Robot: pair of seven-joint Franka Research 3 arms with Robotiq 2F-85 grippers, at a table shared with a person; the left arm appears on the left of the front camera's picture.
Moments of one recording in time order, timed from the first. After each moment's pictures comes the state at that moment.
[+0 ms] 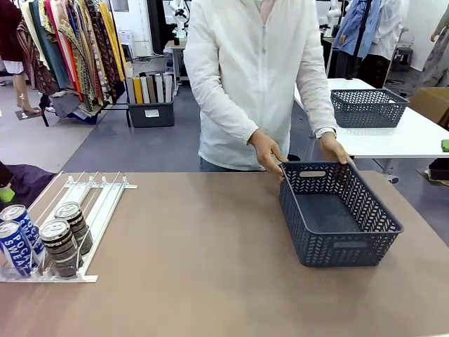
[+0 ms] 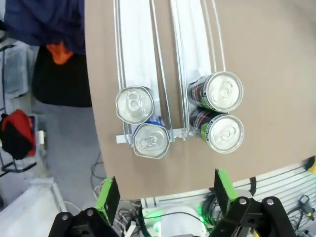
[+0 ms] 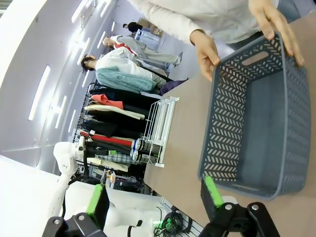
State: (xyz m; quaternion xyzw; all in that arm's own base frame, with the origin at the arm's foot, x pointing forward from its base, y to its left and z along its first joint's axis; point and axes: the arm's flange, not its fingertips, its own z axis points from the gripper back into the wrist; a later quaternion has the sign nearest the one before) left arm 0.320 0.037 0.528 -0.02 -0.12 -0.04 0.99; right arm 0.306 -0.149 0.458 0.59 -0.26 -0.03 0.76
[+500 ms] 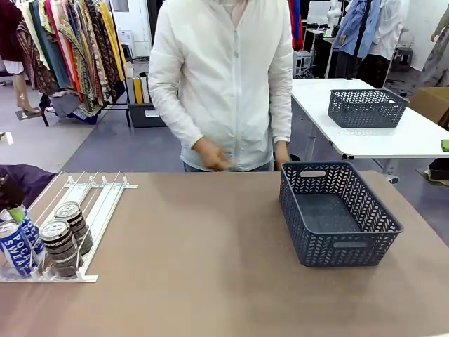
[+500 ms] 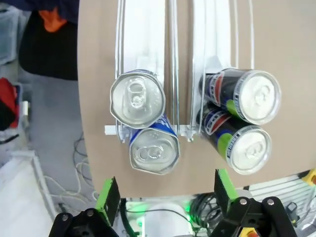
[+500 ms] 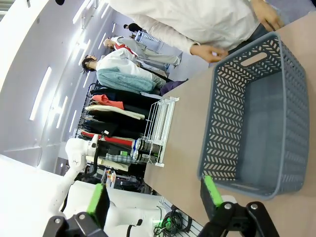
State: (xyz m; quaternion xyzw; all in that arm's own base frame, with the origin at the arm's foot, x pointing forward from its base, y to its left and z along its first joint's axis) left arm 0.342 0.047 0.465 -0.04 -0.05 0.03 1.00; right arm 0.306 -0.149 0.458 0.59 -0.26 -0.03 0.76
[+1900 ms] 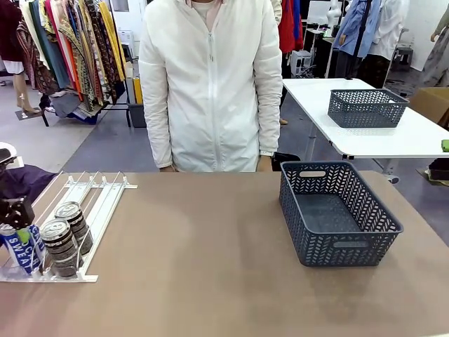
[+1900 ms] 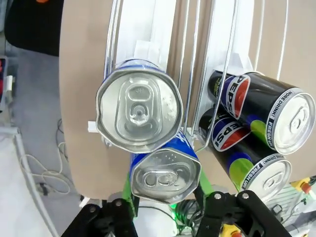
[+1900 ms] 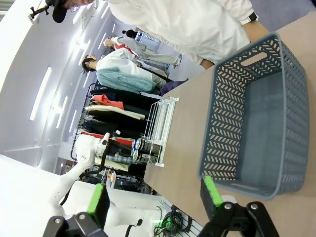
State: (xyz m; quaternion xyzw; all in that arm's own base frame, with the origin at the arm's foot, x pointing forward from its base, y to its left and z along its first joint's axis) left arm 0.360 0.049 0.417 -0.06 0.00 0.08 0.99; right arm 0.306 -0.149 0.458 0.59 -0.26 -0.03 0.76
